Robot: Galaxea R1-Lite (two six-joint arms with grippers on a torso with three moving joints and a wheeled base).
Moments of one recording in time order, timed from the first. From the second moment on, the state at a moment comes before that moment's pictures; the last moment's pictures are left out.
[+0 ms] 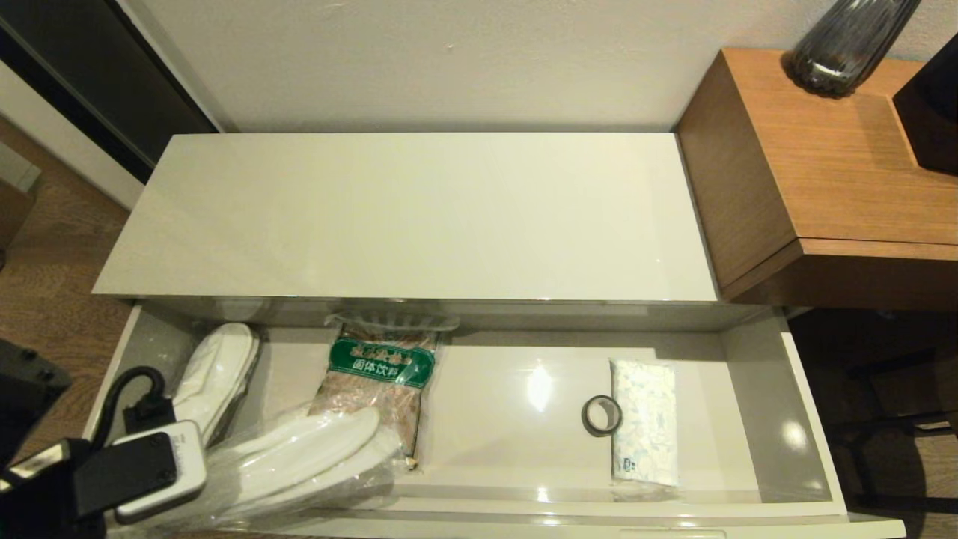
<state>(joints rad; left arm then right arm) -0.50 1.11 -0.82 0.72 0.28 0.61 0.00 0.00 0.00 0.00 0.02 -0.04</state>
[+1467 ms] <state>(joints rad) -0.50 1.93 -0.86 -0.29 0.54 0.66 0.00 0.00 0.00 0.00 0.02 -0.04</state>
